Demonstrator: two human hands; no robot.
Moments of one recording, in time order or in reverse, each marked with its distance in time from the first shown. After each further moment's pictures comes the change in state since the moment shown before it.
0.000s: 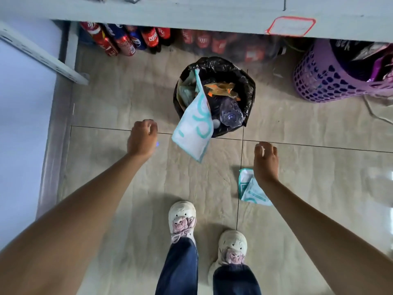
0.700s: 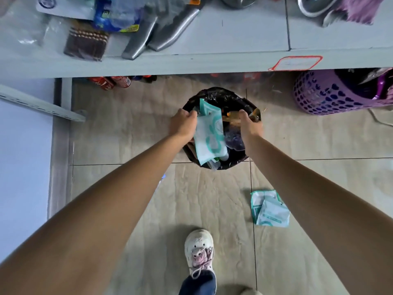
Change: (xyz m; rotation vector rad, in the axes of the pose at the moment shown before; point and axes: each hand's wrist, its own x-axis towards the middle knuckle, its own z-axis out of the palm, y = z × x) left_hand 0.093 0.147 -0.001 -0.208 -0.231 -0.023; right_hand 0.105 -0.167 0.045 0.411 -0.072 0.439
